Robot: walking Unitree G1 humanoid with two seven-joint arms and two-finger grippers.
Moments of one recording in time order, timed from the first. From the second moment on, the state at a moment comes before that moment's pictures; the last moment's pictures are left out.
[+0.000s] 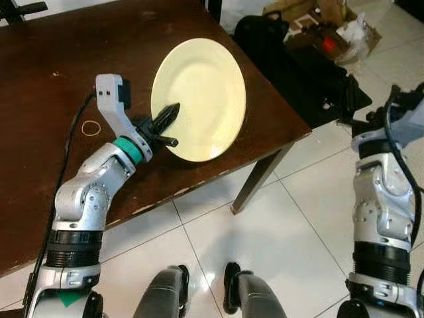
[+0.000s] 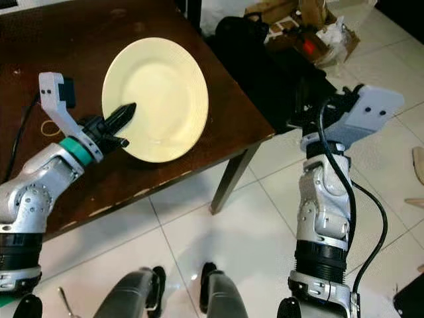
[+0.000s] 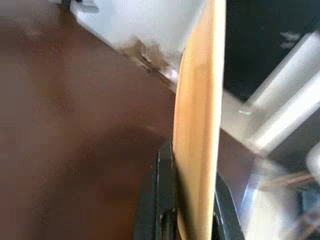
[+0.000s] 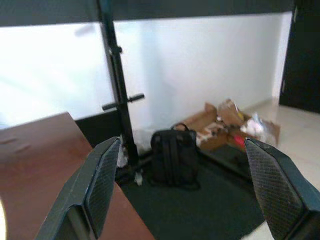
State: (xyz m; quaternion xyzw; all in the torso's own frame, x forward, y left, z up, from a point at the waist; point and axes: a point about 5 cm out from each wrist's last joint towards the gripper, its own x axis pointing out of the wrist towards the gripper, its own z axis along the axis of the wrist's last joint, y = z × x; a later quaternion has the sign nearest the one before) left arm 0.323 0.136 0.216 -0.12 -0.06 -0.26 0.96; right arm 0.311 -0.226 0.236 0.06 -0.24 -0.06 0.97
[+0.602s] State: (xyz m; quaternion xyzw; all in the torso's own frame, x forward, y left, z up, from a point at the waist) left arm 0.330 0.134 0.221 0.01 -0.14 -0.14 0.98; right arm 0.316 -0.205 0.256 0.06 -0.28 -0.03 0.96
